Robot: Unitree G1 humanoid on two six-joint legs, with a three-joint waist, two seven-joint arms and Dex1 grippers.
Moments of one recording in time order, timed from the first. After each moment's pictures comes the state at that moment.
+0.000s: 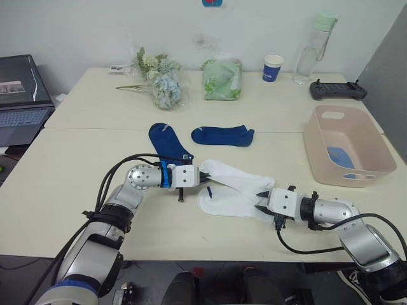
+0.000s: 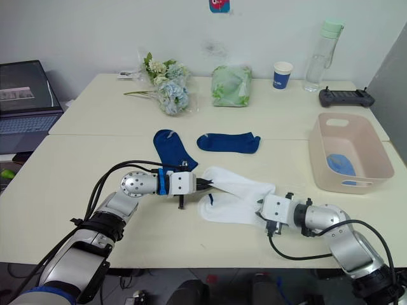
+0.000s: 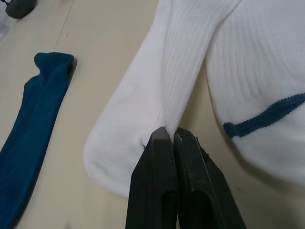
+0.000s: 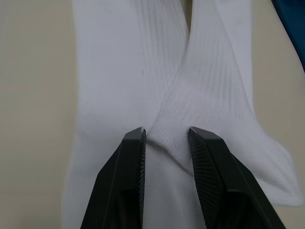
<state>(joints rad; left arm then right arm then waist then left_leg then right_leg) -0.66 0.50 -0.31 0.67 0.10 -0.57 -1.01 -0.15 -0.73 0.26 -0.29 -0.10 0.17 0.83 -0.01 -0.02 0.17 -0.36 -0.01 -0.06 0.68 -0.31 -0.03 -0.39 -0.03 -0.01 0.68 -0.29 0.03</state>
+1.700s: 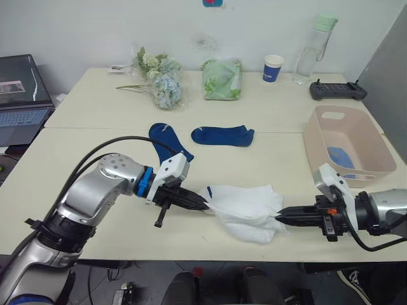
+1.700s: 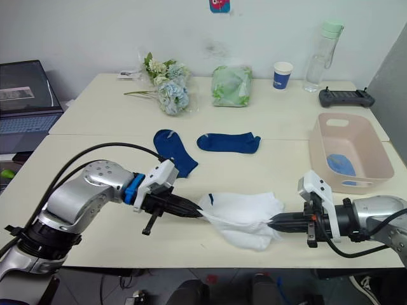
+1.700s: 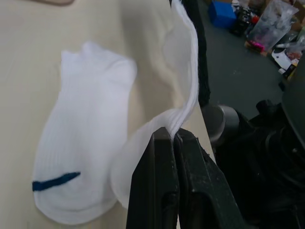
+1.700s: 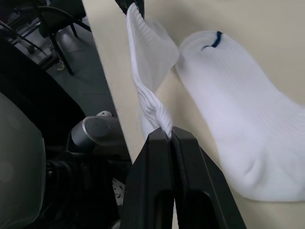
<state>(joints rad) -0.52 0.77 -0.30 -0.18 -0.47 0.58 -1.34 -0.08 -0.99 -0.18 -0.60 0.83 1.01 0.97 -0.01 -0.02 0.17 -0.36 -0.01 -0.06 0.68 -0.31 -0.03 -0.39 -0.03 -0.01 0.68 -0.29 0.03</state>
